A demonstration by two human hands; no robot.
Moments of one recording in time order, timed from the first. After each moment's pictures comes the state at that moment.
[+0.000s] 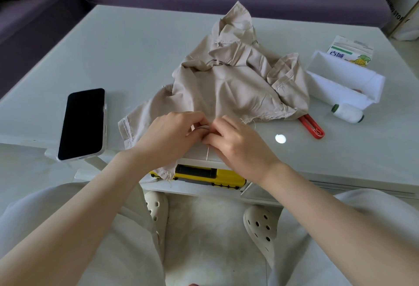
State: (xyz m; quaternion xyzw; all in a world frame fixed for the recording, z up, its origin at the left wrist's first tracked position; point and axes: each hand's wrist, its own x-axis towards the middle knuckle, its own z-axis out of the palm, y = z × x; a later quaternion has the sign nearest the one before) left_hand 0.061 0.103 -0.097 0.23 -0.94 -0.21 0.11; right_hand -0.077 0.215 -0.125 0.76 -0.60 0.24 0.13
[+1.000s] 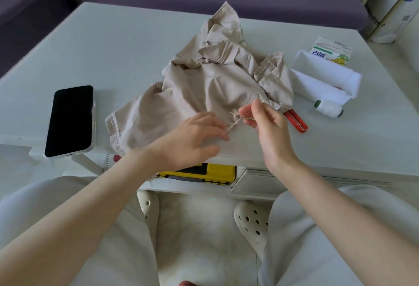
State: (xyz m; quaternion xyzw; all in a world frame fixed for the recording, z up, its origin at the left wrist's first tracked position) left_hand 0.046 0.128 -0.097 0.10 -0.94 -0.33 0.02; right_hand -0.093 0.244 -0.102 0.28 -0.64 0.67 -0.27
